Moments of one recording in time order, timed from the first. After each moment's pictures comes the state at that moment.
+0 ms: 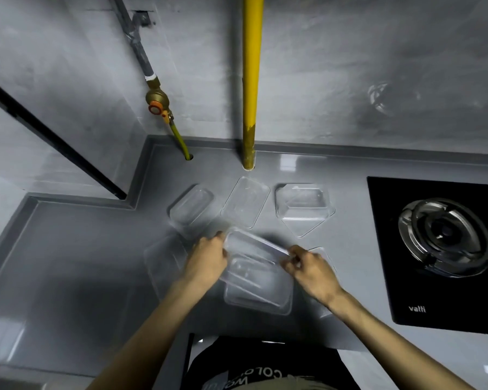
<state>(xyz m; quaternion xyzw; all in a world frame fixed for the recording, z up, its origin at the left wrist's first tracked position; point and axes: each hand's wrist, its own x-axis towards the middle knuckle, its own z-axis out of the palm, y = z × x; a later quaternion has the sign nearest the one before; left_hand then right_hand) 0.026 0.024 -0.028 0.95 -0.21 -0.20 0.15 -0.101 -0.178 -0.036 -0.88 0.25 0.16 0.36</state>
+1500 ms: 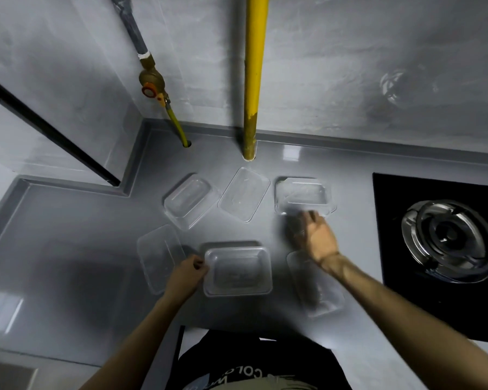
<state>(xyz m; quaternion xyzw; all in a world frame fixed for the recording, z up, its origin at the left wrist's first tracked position) 0.013 0.076 -0.120 0.89 0.00 -0.34 0.30 -0.047 -0.250 -0.106 -0.95 0.20 0.11 0.19</state>
